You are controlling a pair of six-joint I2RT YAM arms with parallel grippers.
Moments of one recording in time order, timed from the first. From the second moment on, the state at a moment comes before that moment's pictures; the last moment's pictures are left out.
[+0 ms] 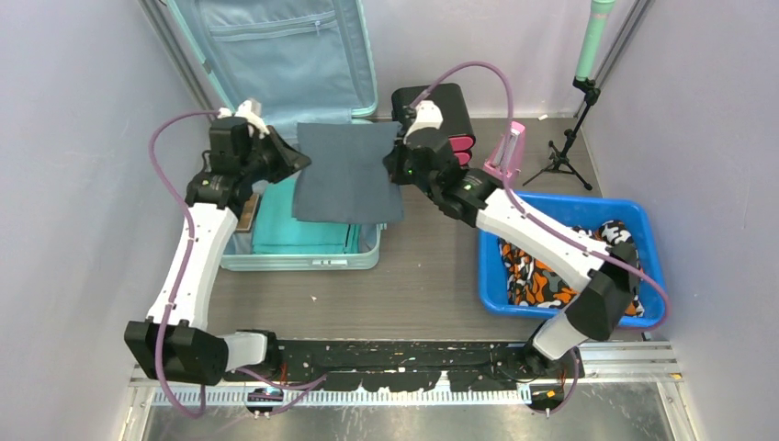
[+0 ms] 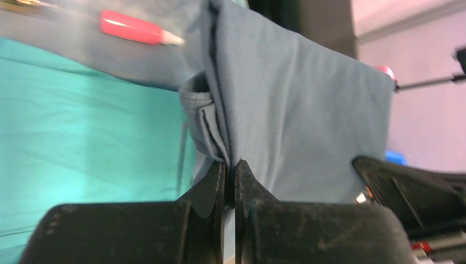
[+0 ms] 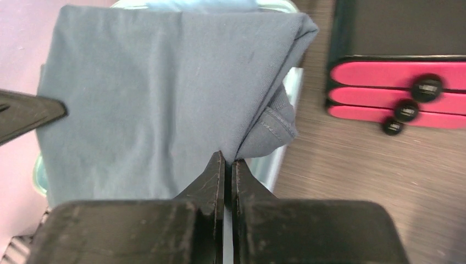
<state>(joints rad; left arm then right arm) -0.06 1.26 1.34 -0.58 0.27 -0.57 0.82 1.58 1.50 -0.26 0.32 0.48</state>
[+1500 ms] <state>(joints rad) -1.14 2.07 1.84 -0.27 -0.11 -0.86 -0.04 1.03 1.11 -1.07 0.87 0.50</state>
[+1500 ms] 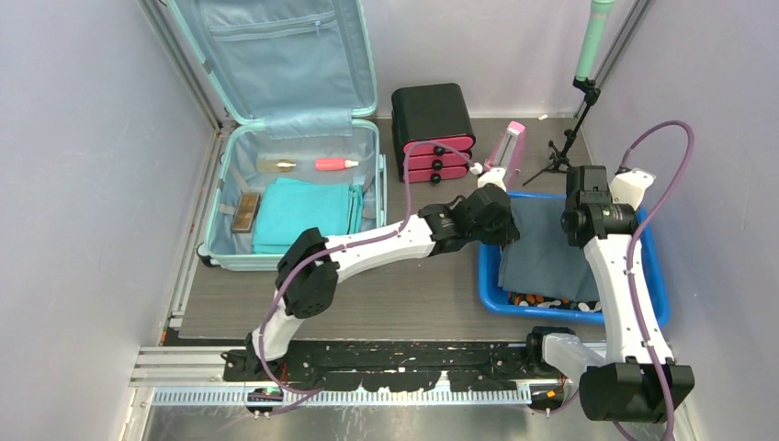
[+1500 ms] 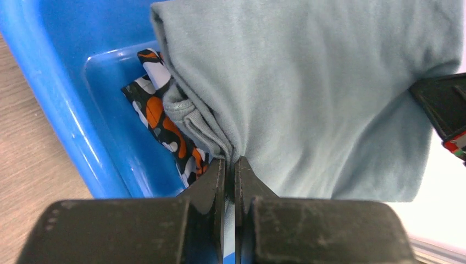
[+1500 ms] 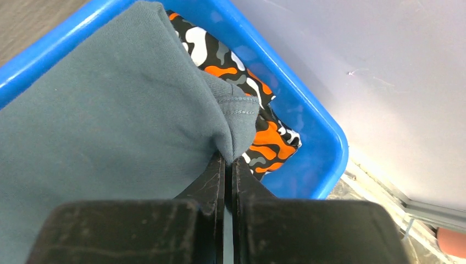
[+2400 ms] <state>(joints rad) -1.15 2.26 1.91 -0.22 -0.13 -0.76 -0.11 1.21 1.00 -0.87 0.91 0.39</state>
